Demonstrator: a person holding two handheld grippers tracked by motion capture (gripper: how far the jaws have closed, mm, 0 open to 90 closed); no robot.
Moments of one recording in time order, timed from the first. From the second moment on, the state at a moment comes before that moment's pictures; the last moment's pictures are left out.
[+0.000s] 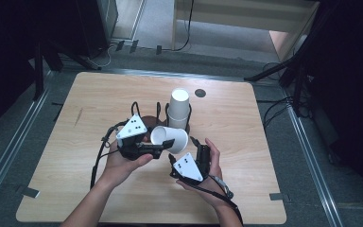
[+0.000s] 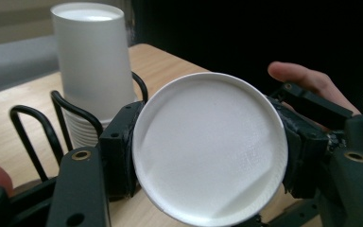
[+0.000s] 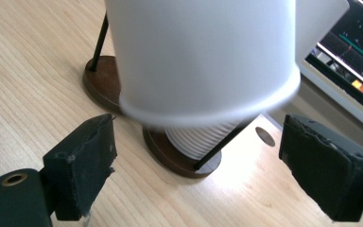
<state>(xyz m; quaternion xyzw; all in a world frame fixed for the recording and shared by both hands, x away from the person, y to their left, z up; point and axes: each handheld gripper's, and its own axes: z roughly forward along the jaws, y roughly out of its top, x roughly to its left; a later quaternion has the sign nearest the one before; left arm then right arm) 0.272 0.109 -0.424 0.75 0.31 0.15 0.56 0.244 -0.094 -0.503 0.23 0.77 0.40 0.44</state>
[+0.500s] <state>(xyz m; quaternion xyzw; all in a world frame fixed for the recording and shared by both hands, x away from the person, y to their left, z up) 0.274 0.113 -0.436 0.72 0.29 0.20 0.60 0.244 -0.108 -0.505 0.31 0.74 0.44 0.41</state>
